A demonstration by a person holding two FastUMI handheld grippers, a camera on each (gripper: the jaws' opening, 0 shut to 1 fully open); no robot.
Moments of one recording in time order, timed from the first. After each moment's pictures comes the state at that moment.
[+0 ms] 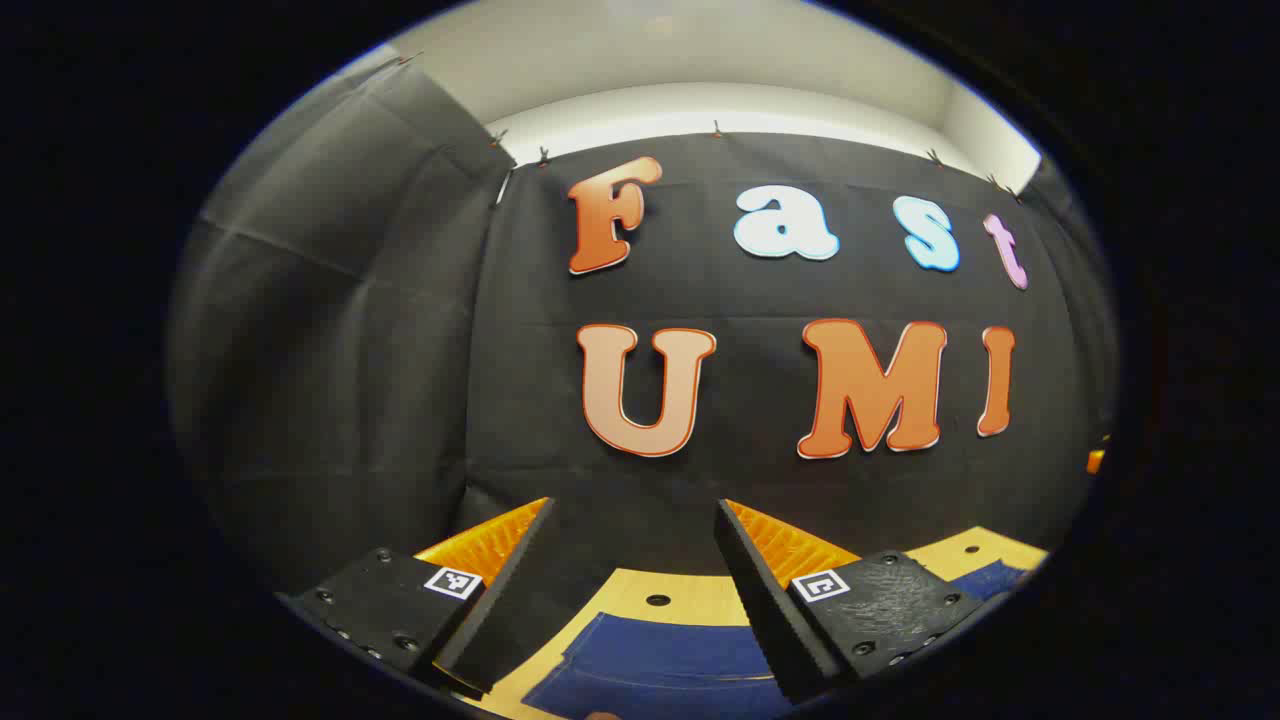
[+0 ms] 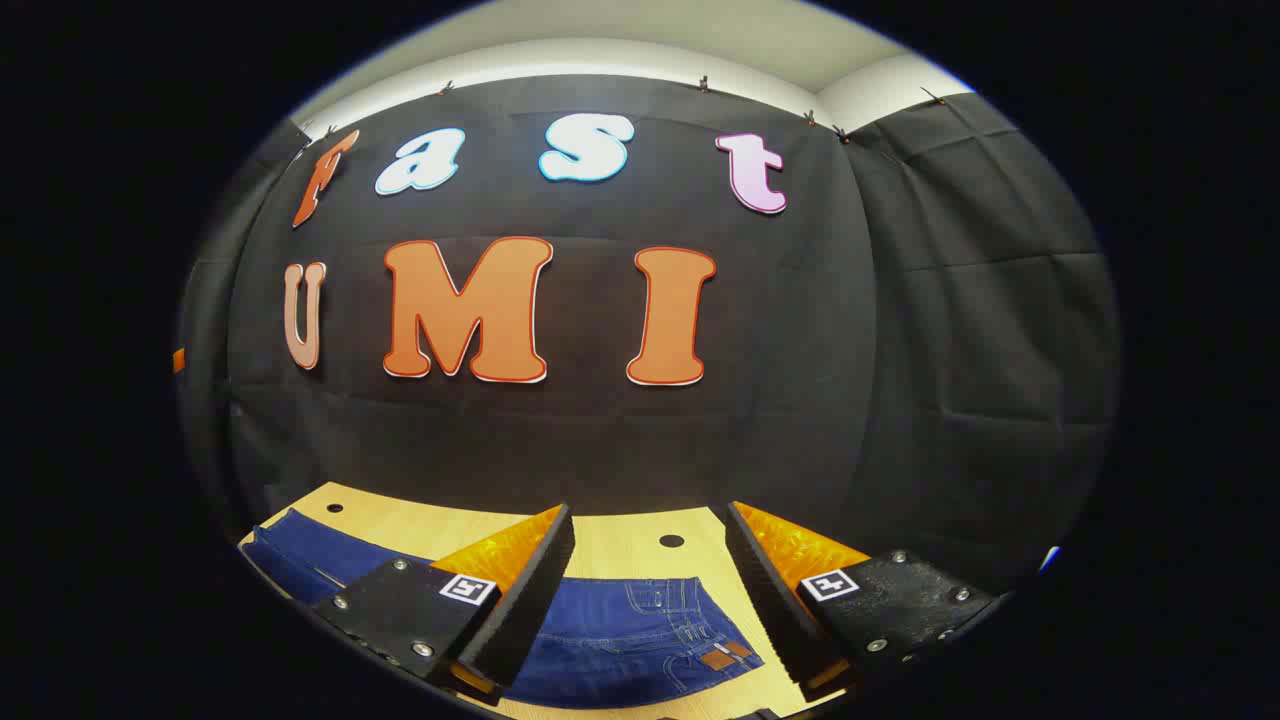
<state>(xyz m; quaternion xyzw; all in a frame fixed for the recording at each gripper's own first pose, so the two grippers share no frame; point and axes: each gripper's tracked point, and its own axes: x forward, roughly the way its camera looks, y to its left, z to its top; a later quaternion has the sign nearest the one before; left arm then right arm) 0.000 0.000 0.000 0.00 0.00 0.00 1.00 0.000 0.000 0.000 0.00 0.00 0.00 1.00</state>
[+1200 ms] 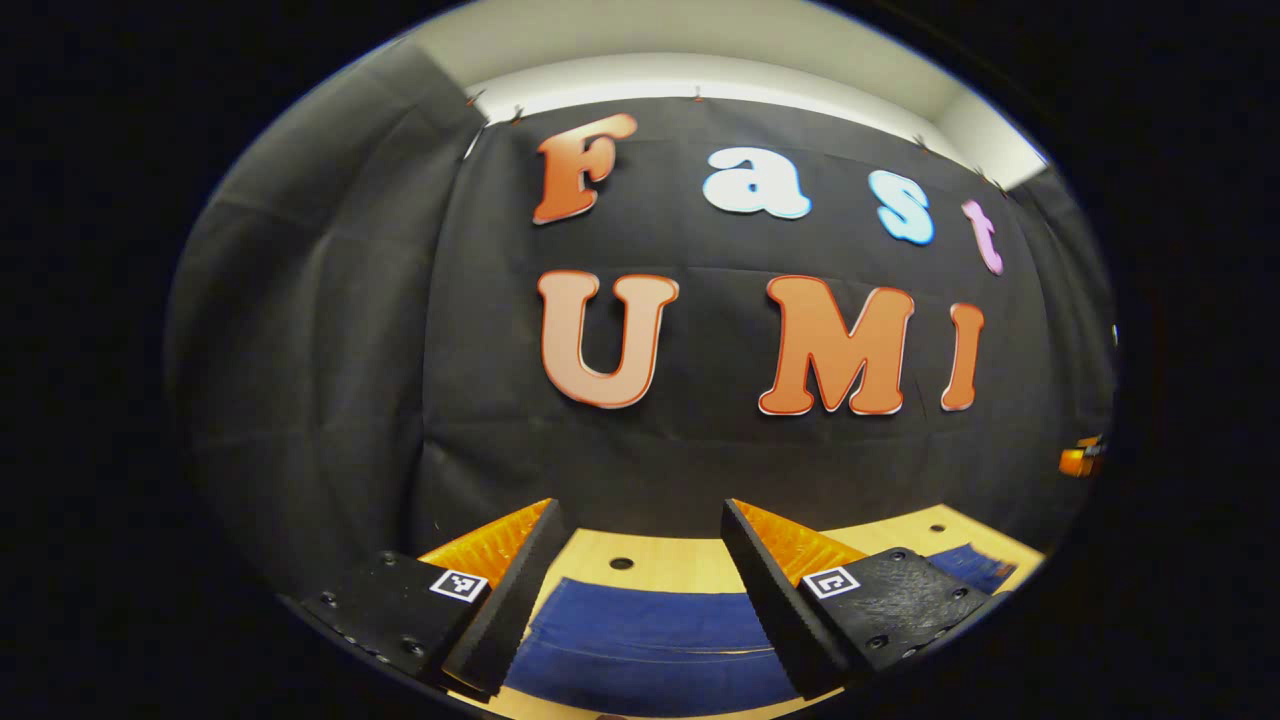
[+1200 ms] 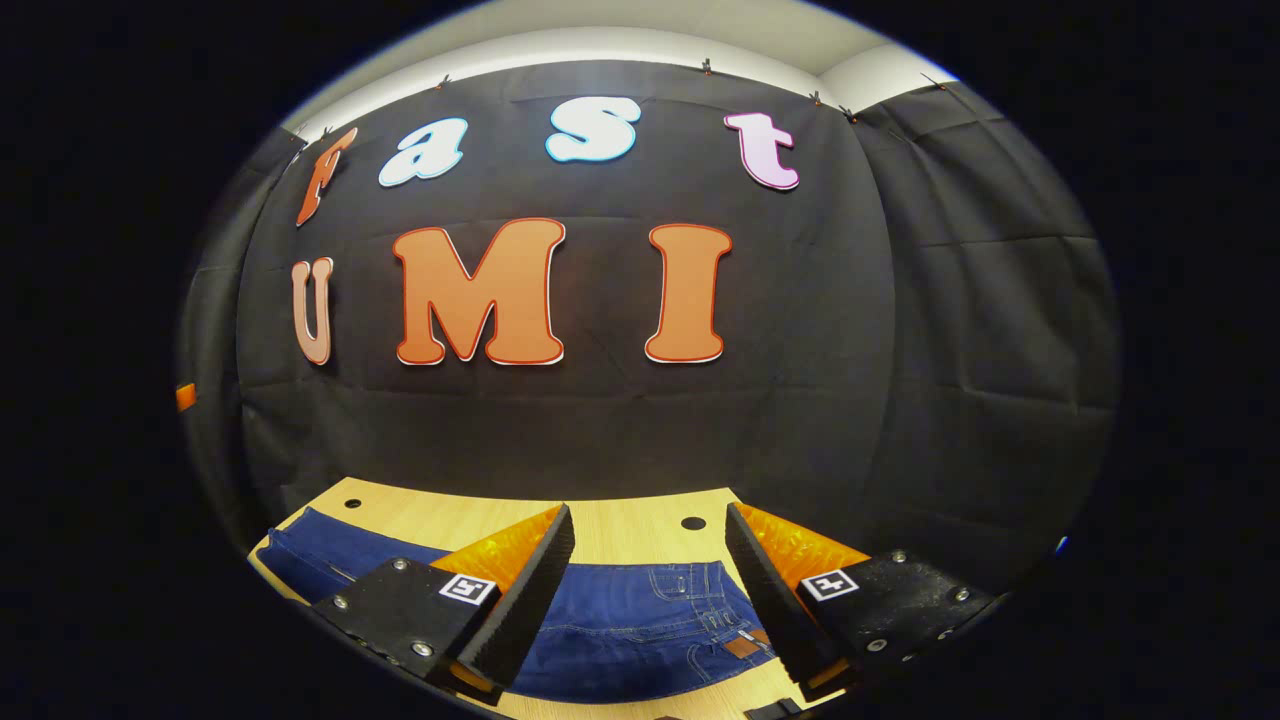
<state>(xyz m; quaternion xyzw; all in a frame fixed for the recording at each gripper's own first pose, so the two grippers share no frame) 0.002 -0.014 -0.059 -0.08 0.09 -0.05 0.99 0.006 0.018 -0.015 0.02 0.03 0.03 1.00</state>
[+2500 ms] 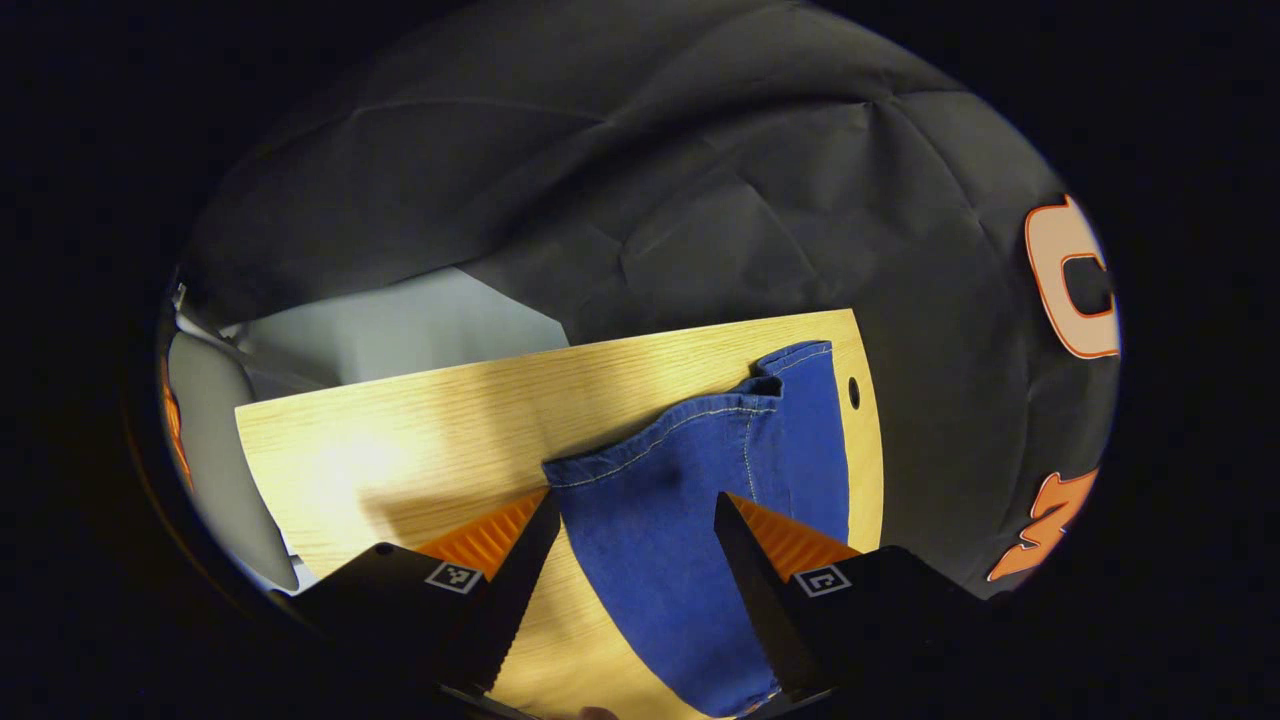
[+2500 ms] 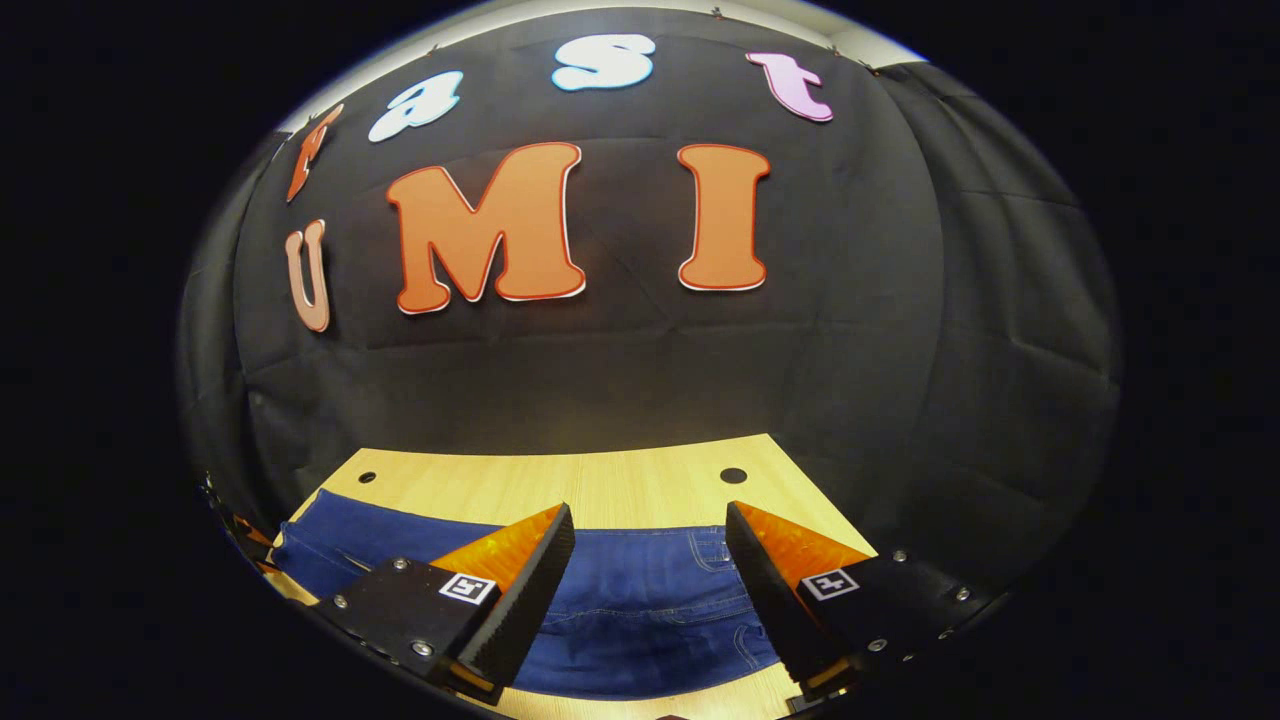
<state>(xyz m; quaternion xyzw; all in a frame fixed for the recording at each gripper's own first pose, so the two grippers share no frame) -0.024 0.116 -0.453 -0.49 0.45 0.23 0.71 0.054 0.055 -0.065 0.03 0.13 0.05 0.99</state>
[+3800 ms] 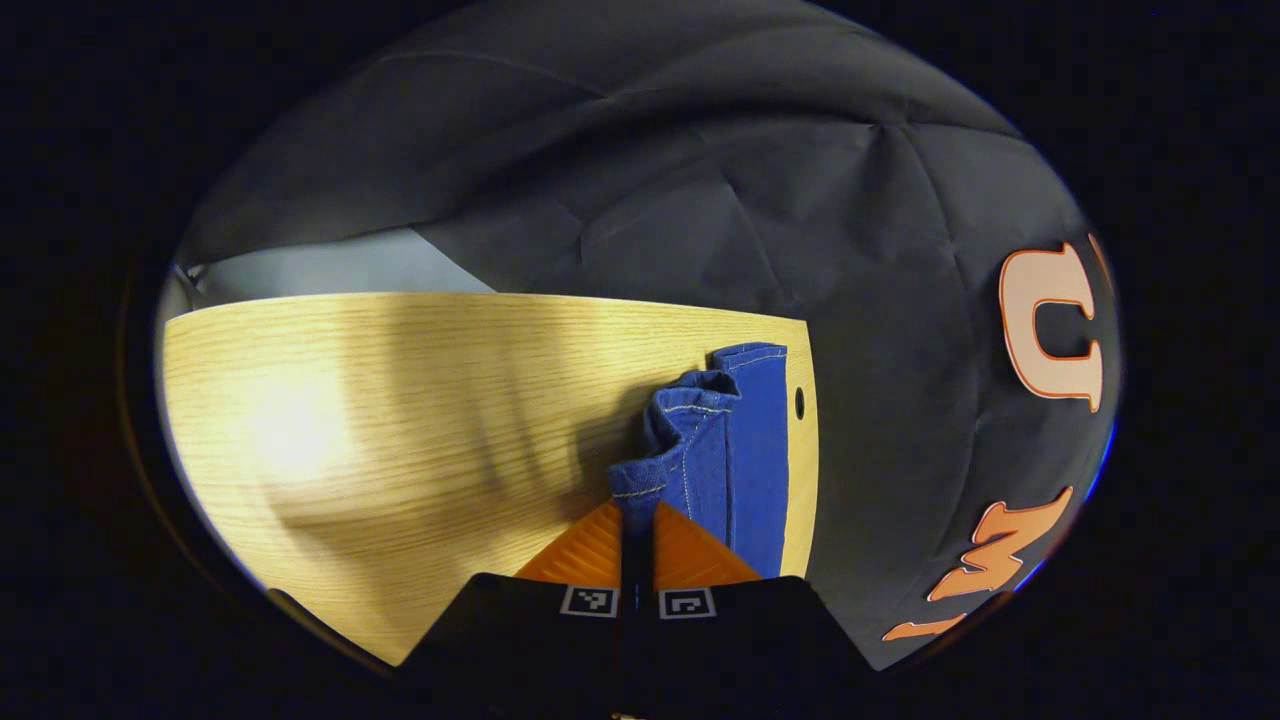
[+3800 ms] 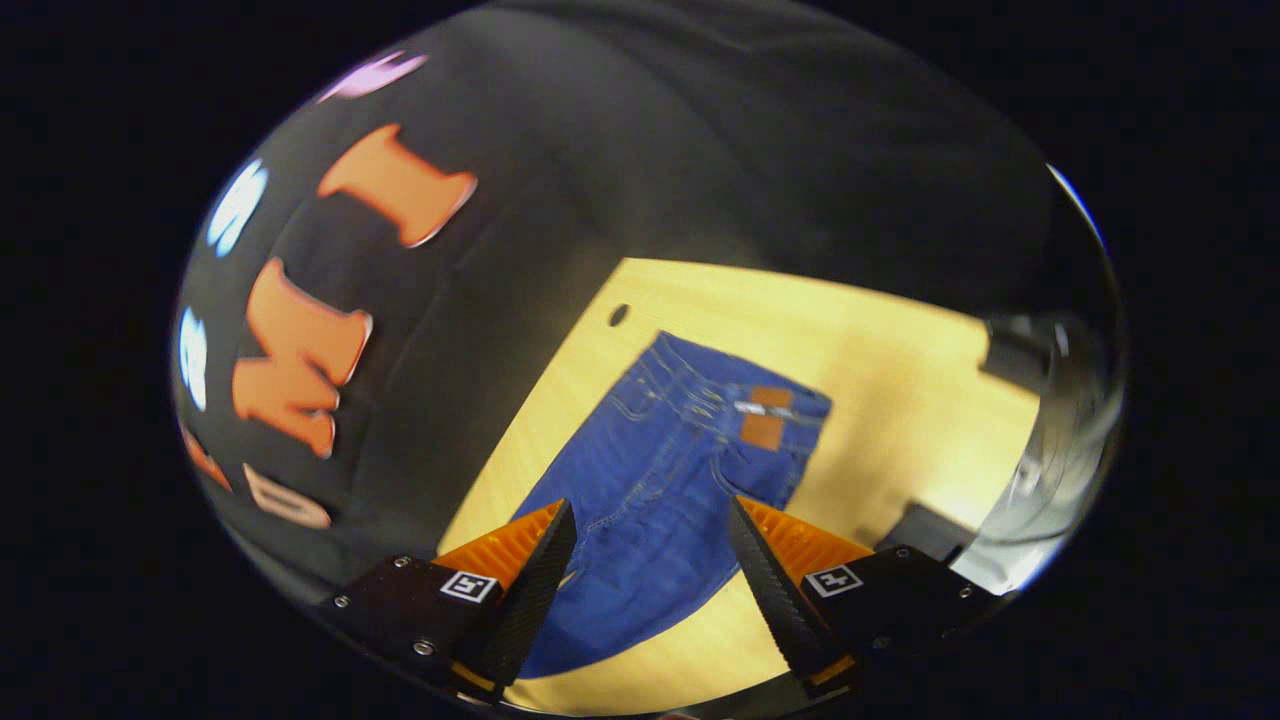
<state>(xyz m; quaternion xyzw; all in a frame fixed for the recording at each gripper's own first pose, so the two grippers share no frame) 0.004 0.086 -0.456 -0.57 0.39 0.19 0.70 -0.007 -0.039 -0.244 0.47 0.34 -0.08 0.81</state>
